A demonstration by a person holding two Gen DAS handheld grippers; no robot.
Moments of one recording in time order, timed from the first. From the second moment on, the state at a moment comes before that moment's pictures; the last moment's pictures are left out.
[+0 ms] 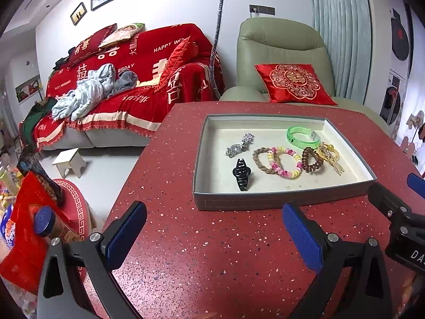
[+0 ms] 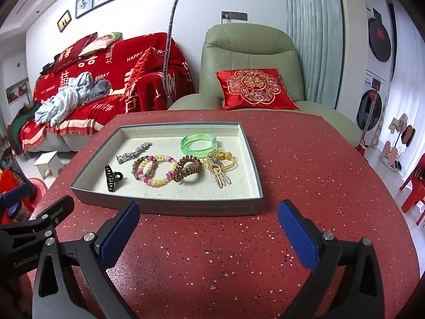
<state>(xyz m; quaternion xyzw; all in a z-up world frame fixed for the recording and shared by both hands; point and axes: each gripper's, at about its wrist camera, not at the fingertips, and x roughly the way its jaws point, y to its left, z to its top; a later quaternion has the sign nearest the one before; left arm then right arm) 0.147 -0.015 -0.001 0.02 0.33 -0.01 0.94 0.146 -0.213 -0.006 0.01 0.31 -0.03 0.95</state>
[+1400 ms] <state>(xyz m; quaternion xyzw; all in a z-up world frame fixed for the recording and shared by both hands) 0.145 -0.010 0.000 0.02 0.33 0.00 0.94 0.145 -0.210 -0.005 0.01 0.32 -0.03 0.95</state>
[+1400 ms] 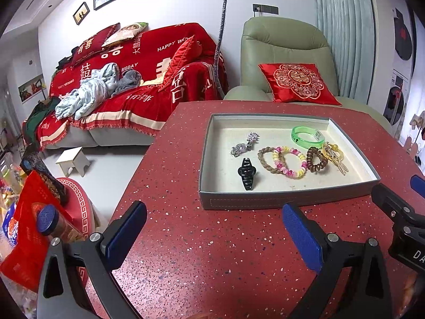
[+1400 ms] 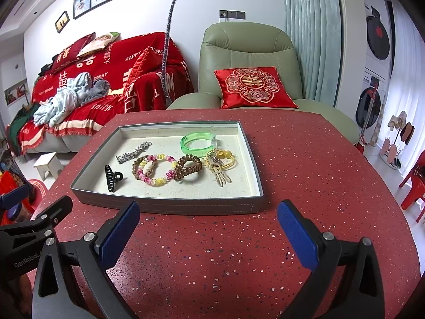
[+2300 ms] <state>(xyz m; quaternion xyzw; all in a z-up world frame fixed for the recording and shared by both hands) 0.143 -0.008 0.000 0.02 0.33 0.00 0.94 0.145 -0.210 -0.005 0.01 0.32 -0.03 0.95</state>
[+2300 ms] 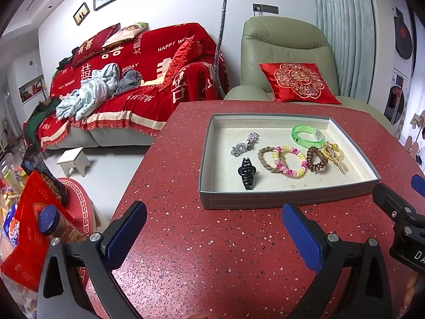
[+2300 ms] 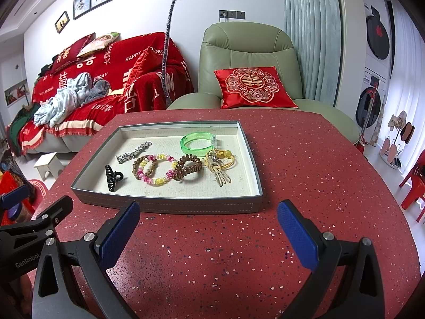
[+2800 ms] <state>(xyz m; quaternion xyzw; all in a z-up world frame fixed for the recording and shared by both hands) 0.144 -0.008 0.000 0.02 0.33 0.00 0.94 0.145 -0.210 -0.005 0.01 0.32 -0.03 0.95</state>
